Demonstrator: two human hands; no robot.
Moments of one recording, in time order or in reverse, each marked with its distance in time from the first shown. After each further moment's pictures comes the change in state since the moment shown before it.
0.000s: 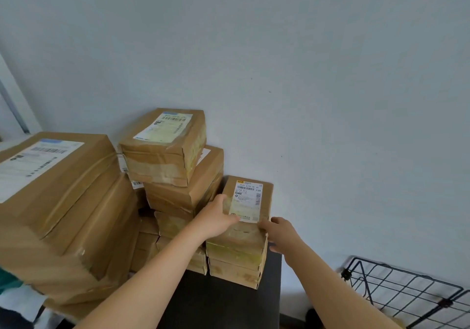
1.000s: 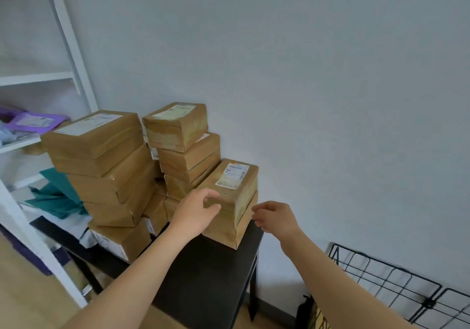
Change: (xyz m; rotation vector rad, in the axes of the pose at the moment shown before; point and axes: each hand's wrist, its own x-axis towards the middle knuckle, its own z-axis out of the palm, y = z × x) left_hand -0.146 0.033 0.085 0.056 0.466 0.049; right_hand -0.116 0.056 -0.092 -0.034 -0.098 -0.384
